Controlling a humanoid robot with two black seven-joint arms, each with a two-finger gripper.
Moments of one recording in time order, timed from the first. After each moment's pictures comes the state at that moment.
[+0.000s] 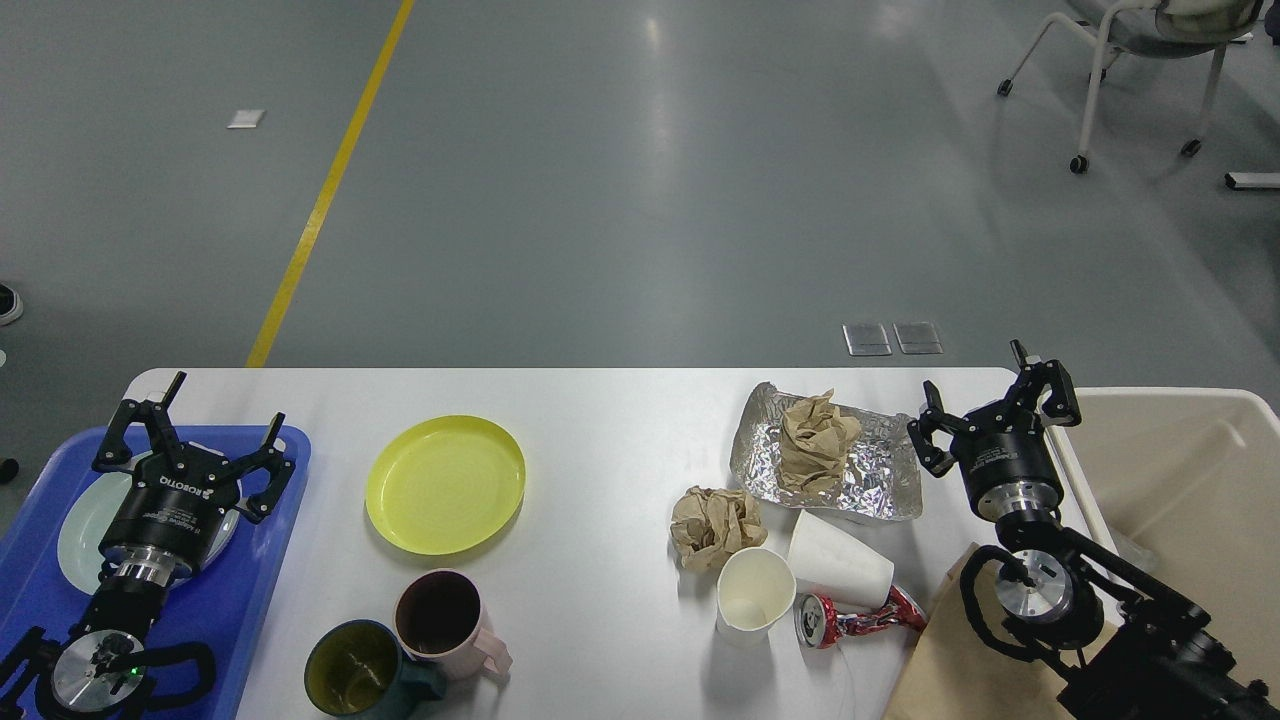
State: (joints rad) left arm -0.13 0.27 -1.45 -0.89 0.18 -0.56 -0.14; right arm 0.37 -0.31 0.77 0.92 0.12 0.09 0.59
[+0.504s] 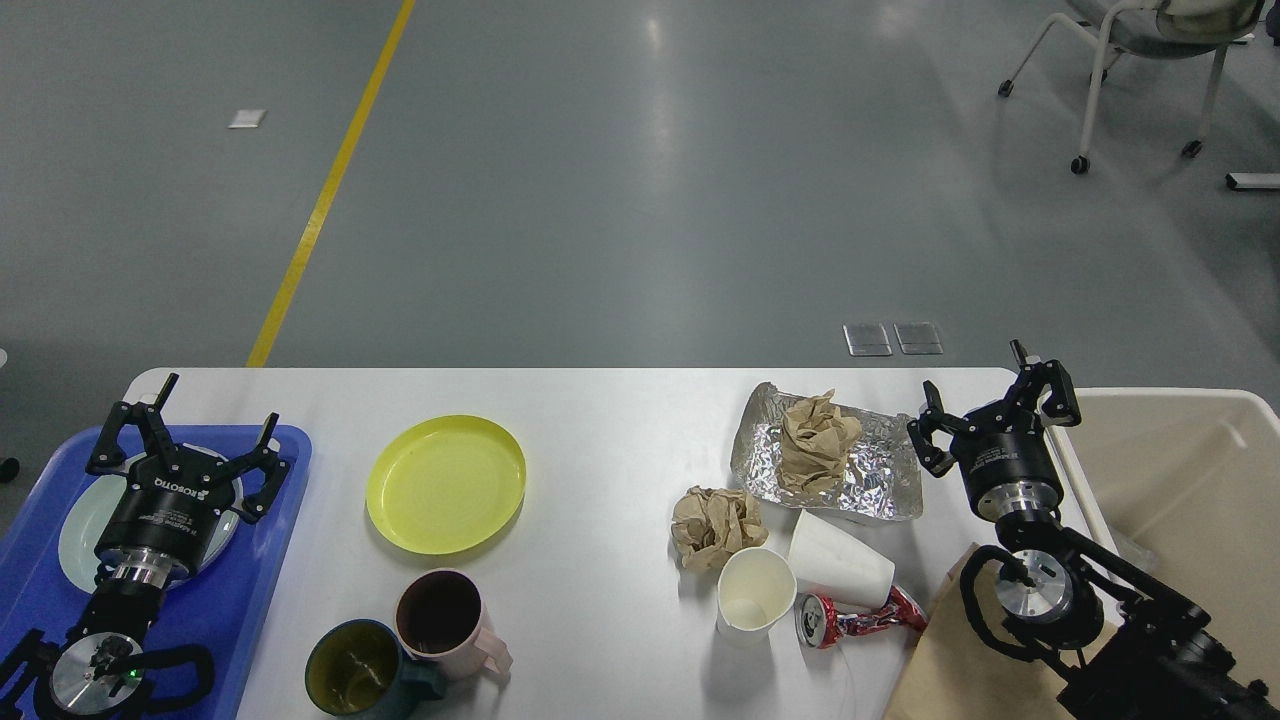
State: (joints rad) left arm -0.13 0.27 -1.45 -0.89 0.18 -0.56 -0.15; right arm 0.37 -0.31 0.77 0.92 0.12 0.09 0.59
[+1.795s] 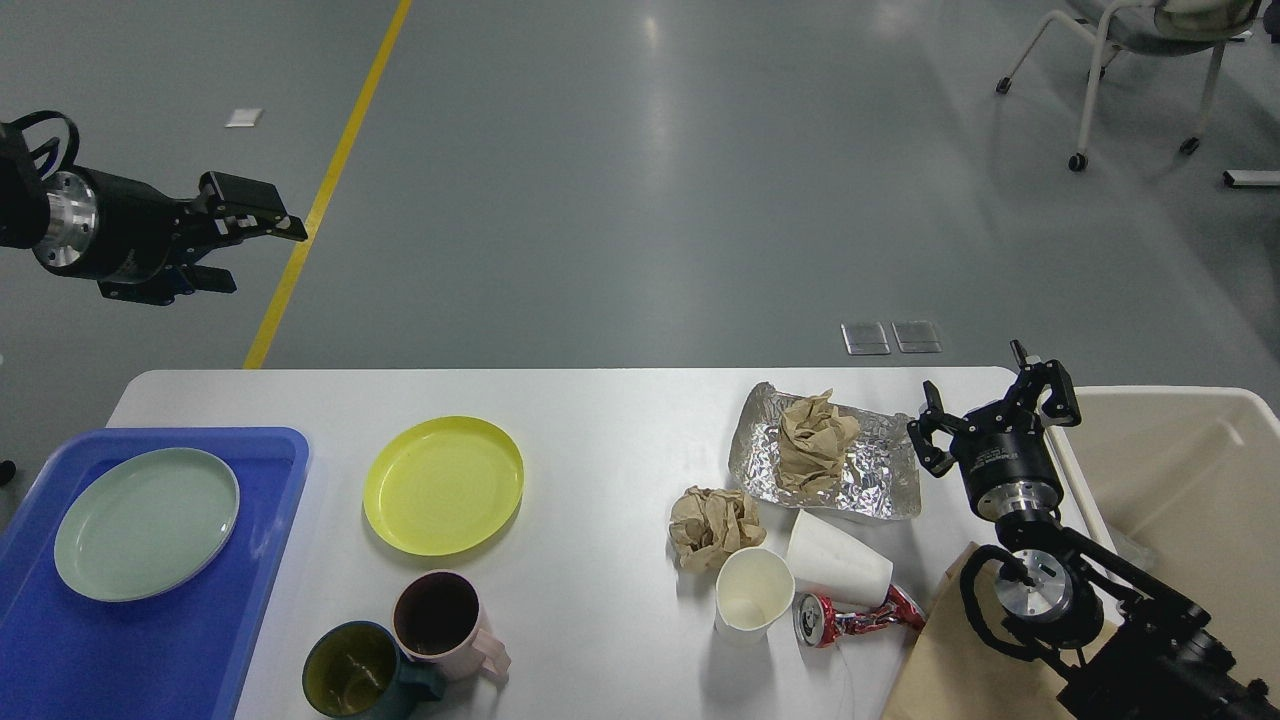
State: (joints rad) left arm -1.81 0.68 0.97 -0.93 0.18 -0.60 -0.15; right arm 0.37 -0.31 0.77 0.92 0.12 0.09 0.59
